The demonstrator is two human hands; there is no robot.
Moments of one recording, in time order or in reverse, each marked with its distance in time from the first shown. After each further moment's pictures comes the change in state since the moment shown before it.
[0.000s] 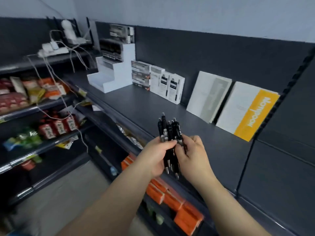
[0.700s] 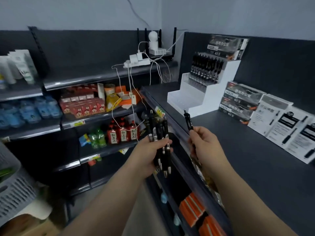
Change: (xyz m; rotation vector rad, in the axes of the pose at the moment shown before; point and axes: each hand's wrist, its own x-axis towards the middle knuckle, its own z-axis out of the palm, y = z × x) left_hand 0.075 0.177 -0.312 -0.089 0.470 0.194; right_hand 0.236 -0.125 0.269 0.532 -0.323 0.164
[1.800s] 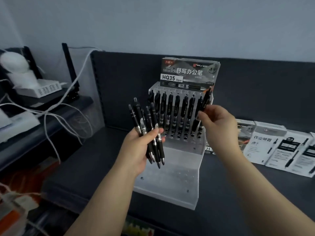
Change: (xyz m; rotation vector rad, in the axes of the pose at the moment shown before) left_hand 0.421 0.160 0.089 0.118 -0.730 0.042; right_hand 0.345 -0.044 -0.023 -0.391 1.082 -0.159
